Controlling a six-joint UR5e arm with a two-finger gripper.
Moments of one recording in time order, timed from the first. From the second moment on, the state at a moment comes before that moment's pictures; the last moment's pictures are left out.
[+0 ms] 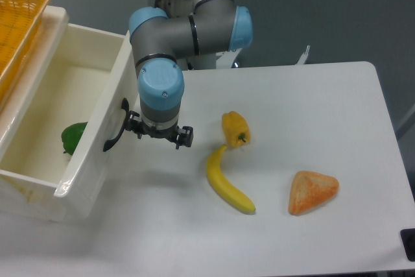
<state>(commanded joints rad) 2.25 -1.88 -1.62 -1.32 1.43 0.45</state>
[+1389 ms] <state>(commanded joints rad) 2.25 -1.93 -1.63 -1.28 1.43 0.46</state>
